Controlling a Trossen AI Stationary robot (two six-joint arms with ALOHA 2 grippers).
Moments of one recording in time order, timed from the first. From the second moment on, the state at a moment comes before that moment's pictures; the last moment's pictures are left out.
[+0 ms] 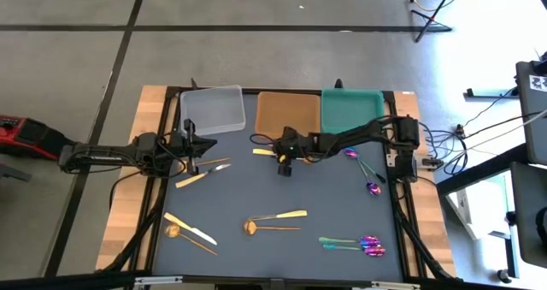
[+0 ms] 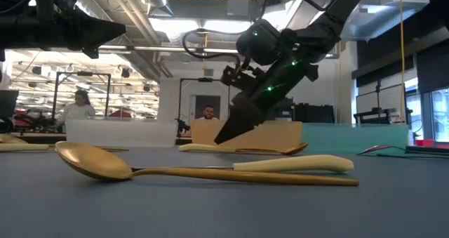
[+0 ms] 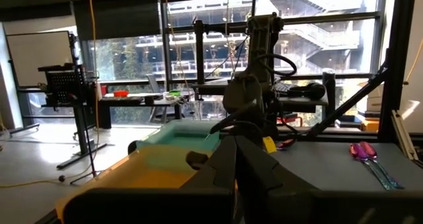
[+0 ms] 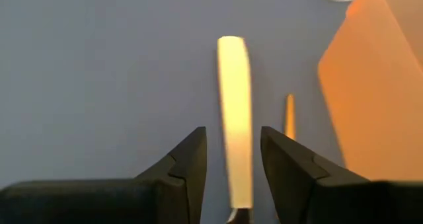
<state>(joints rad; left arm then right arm) 0.06 0.18 0.01 0.35 -0.17 0.05 -0.11 1.96 1.03 0.15 0.03 -0.05</state>
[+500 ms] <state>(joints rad) 0.06 0.18 0.01 0.35 -0.17 0.05 -0.09 1.97 1.05 0.11 0.12 -0.06</state>
